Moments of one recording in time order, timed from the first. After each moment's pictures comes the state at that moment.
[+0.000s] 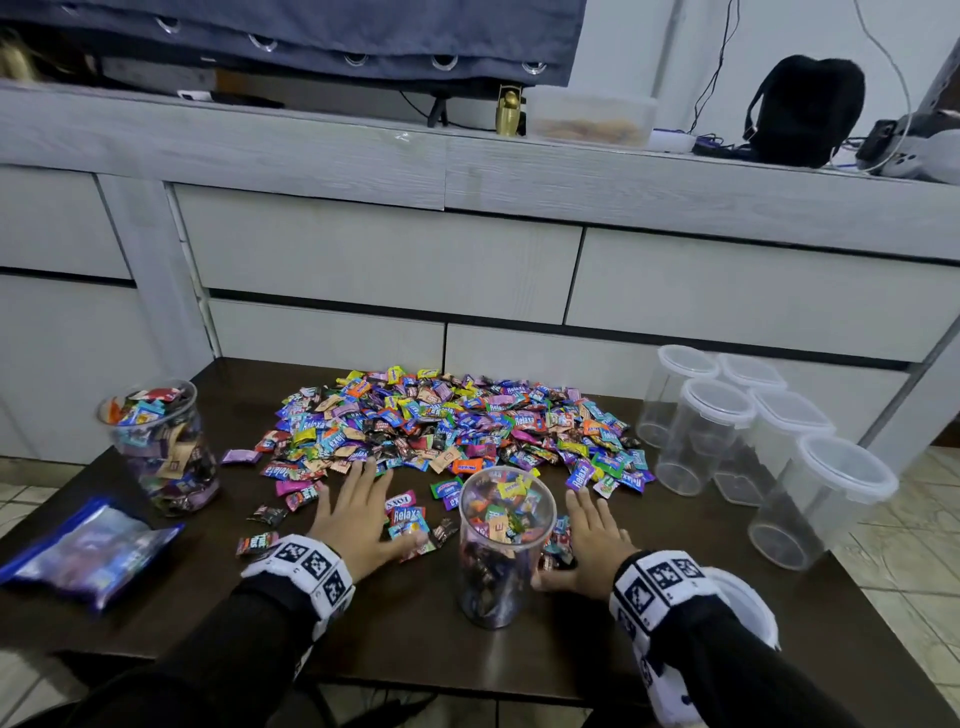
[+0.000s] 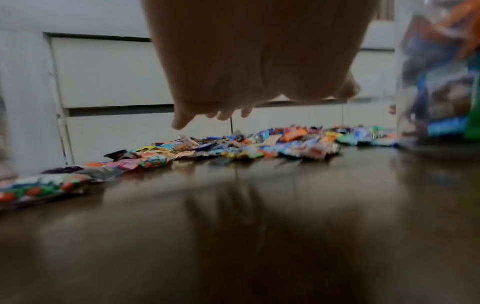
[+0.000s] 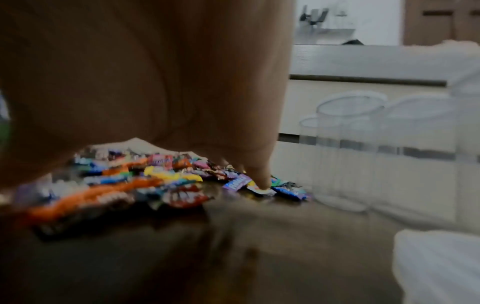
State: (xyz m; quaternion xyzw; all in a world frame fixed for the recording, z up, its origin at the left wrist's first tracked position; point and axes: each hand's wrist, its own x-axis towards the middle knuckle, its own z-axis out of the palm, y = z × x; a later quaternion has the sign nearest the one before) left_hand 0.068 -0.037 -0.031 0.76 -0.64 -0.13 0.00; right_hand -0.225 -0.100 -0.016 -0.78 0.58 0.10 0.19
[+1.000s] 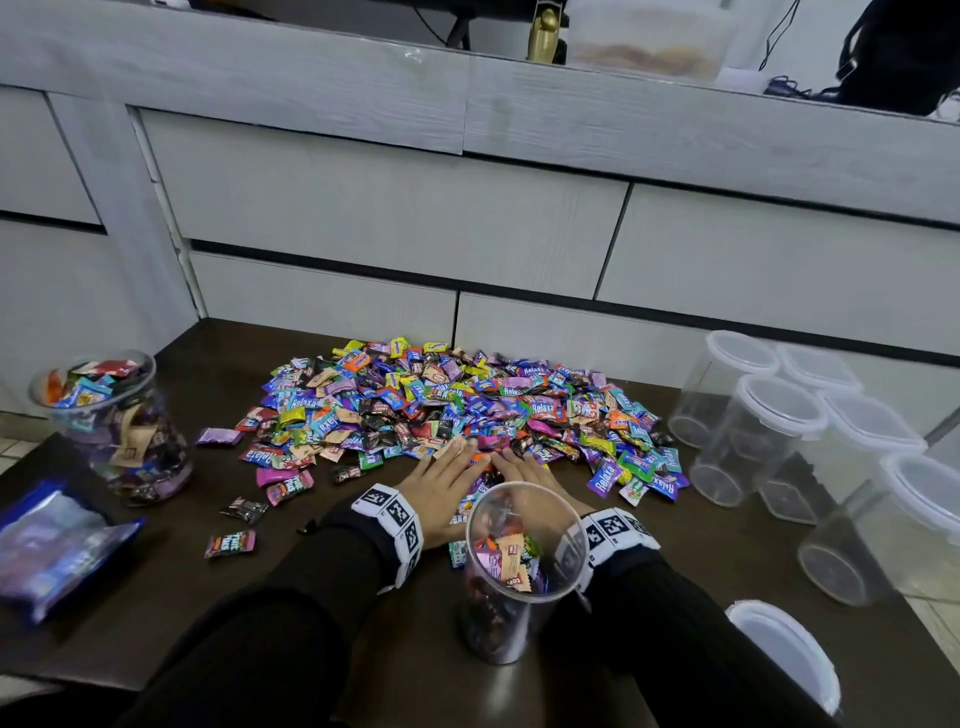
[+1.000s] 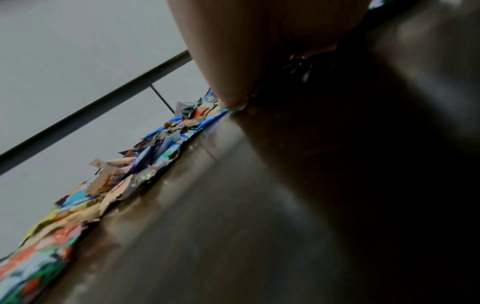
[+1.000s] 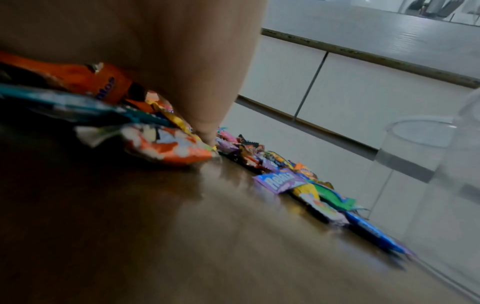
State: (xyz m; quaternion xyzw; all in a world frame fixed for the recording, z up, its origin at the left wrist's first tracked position) left_hand 0.029 -0.126 -0.053 0.60 -0.78 -0.14 -0.06; right_hand -0.147 -0.184 -0.056 -0.88 0.43 0.05 0.19
